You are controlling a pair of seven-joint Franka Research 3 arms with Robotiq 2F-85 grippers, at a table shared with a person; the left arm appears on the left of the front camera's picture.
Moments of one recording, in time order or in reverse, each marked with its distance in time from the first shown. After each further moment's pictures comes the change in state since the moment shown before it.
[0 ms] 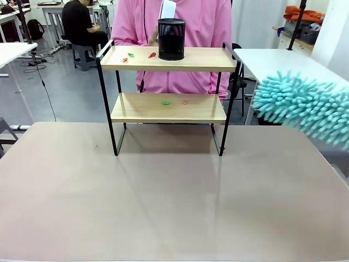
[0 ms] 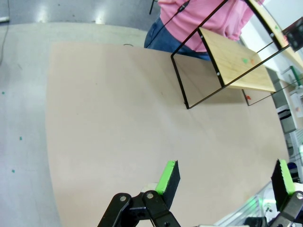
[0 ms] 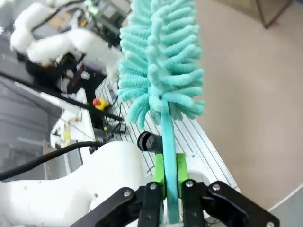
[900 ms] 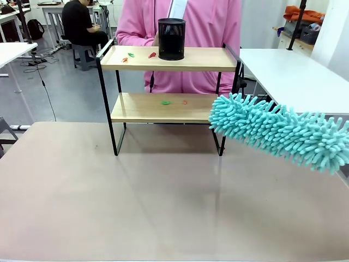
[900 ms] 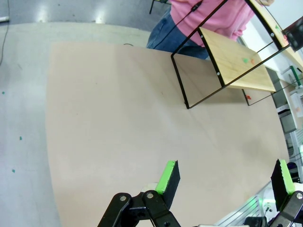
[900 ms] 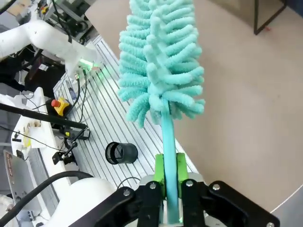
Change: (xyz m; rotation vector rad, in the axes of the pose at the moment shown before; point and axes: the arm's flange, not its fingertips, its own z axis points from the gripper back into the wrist) left arm 0.000 0.000 0.000 0.001 0.001 0.000; right arm 0.047 0.030 -0.081 -0.223 0.075 0.049
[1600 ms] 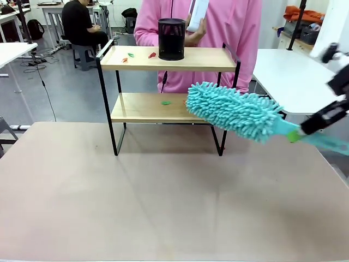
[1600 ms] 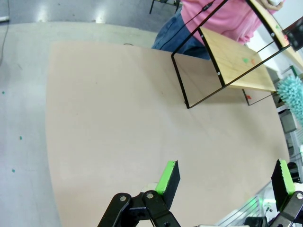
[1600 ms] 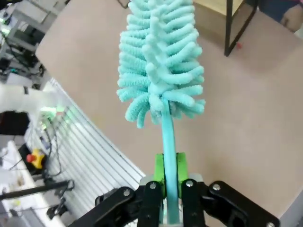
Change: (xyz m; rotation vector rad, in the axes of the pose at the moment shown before) left arm 0.000 0.000 0.000 0.001 0.001 0.000; right arm 0.122 0.001 -0.089 -0.235 0.028 -0.176
